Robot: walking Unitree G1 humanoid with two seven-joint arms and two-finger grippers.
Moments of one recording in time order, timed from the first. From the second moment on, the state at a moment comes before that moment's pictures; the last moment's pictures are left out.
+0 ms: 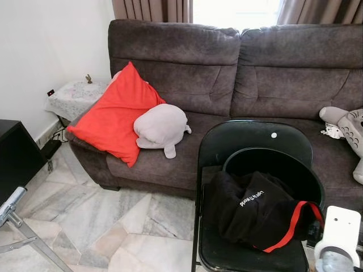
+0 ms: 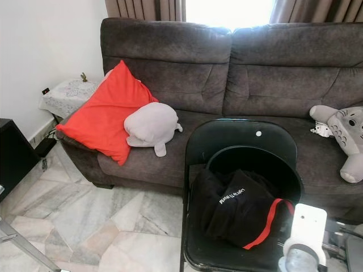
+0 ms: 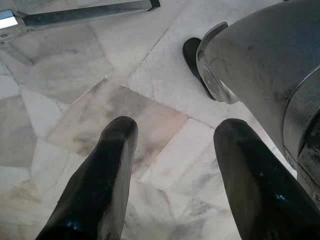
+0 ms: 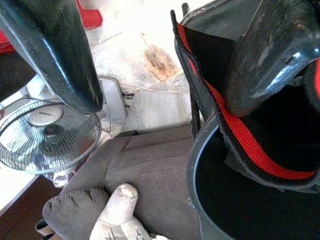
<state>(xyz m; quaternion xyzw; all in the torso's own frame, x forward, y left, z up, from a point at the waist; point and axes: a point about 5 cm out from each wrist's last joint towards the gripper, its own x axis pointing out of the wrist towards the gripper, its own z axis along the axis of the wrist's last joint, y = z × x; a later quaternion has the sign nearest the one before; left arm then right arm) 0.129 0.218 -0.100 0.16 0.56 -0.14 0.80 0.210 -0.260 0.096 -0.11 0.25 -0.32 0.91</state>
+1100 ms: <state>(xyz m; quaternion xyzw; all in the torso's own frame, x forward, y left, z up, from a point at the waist) 0.130 0.218 -0.100 0.16 0.56 -0.15 0.80 0.228 -0.289 0.110 -0.21 0.29 -0.17 0.92</state>
